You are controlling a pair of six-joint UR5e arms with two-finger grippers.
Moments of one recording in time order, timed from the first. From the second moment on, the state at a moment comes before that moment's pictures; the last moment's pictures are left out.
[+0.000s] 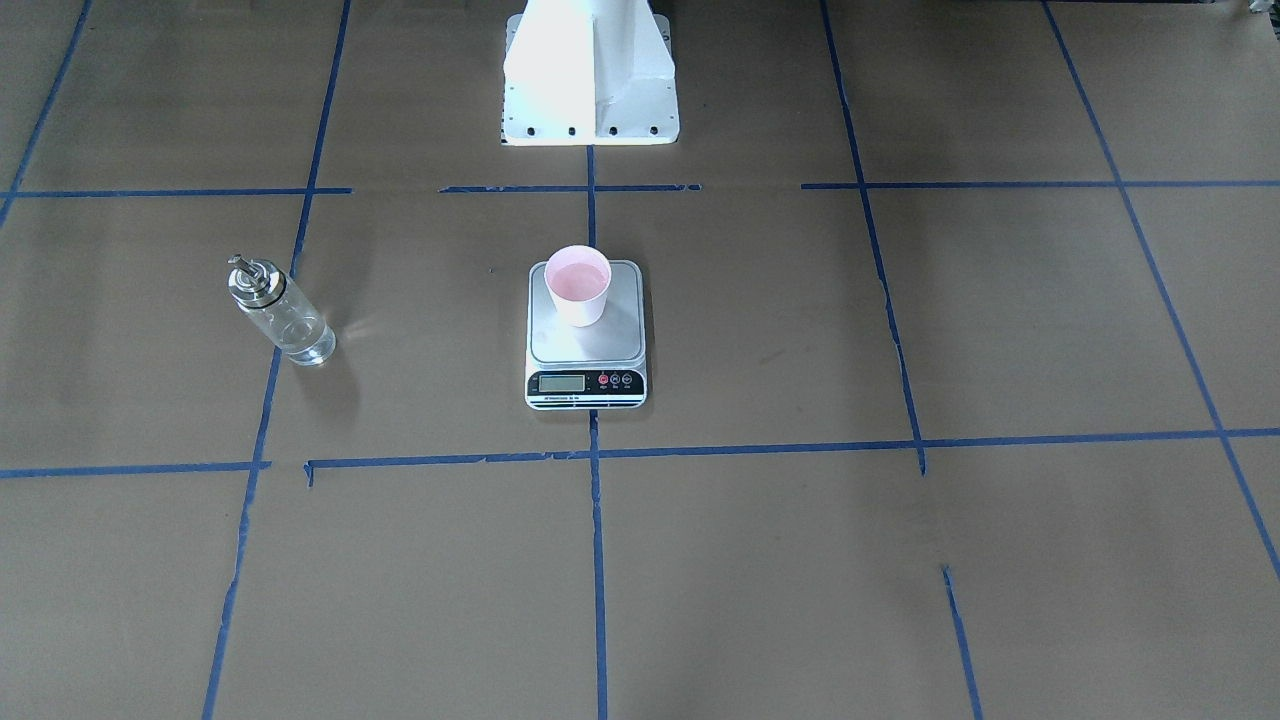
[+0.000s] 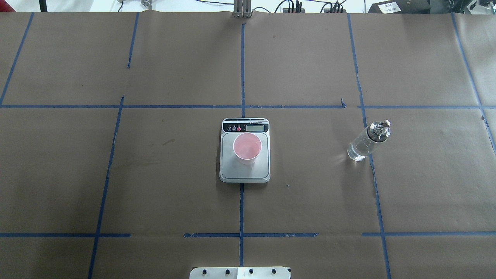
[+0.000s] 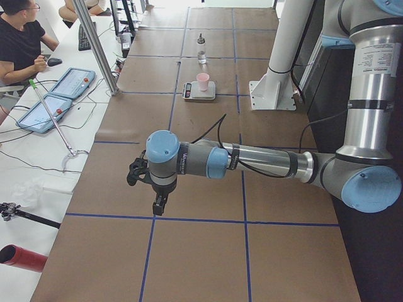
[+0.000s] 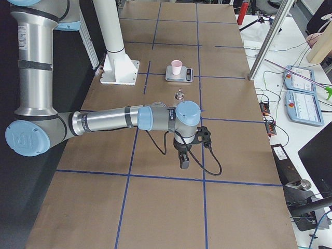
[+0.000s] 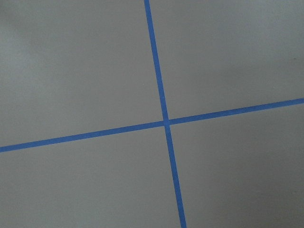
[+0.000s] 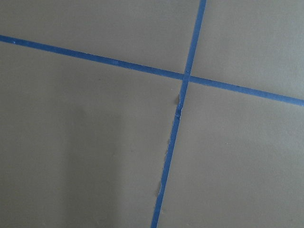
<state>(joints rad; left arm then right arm) -1.62 -1.58 -1.68 -1.58 -2.35 0.12 1.55 -1.64 1.82 -1.74 2.31 -0.17</state>
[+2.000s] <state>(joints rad) -1.63 -1.59 -1.74 -1.40 -2.33 0.13 1.54 -1.64 1.81 -1.74 2.35 -0.18</state>
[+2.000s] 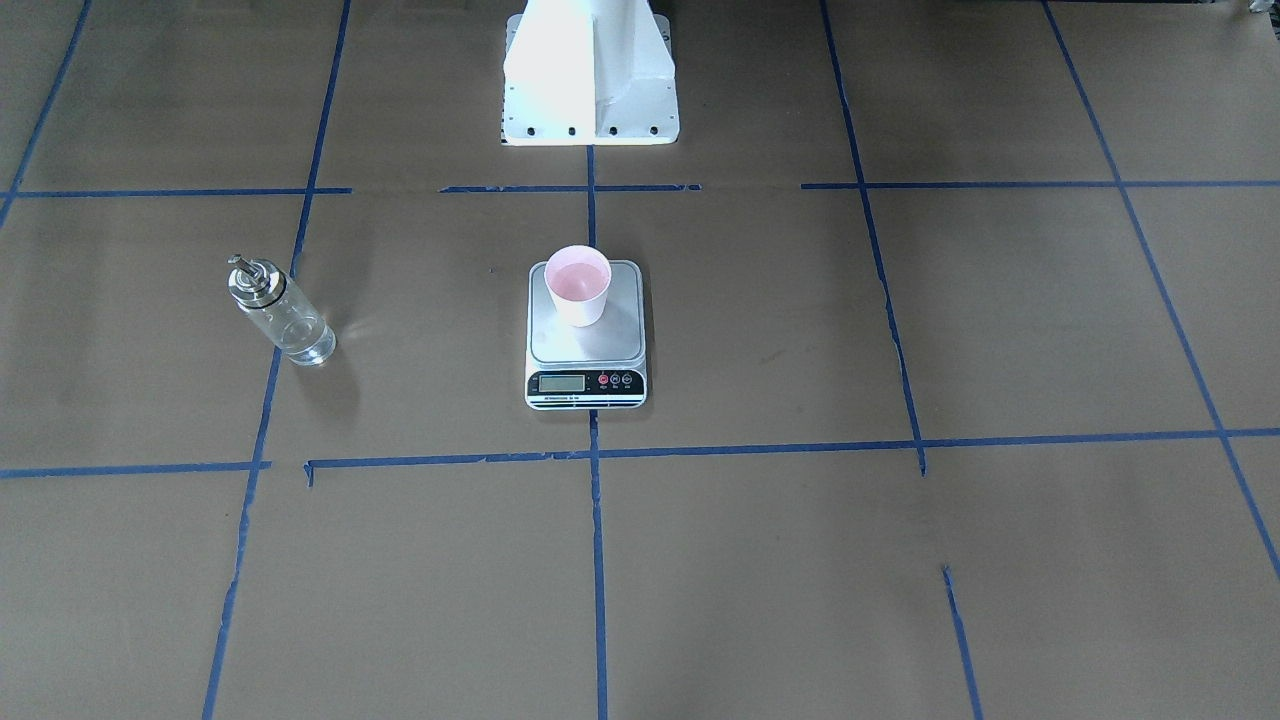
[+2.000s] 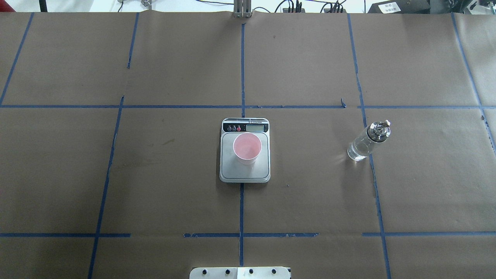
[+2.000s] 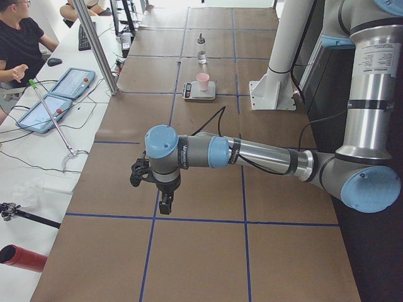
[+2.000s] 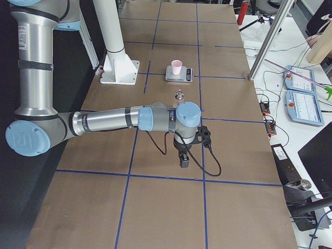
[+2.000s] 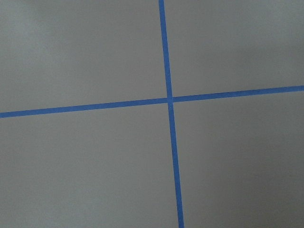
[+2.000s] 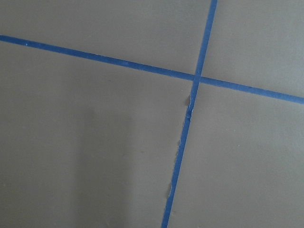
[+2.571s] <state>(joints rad) -1.63 -1.59 -1.74 -1.40 -2.33 0.17 1.54 -1.64 1.81 -1.74 2.35 -0.17</state>
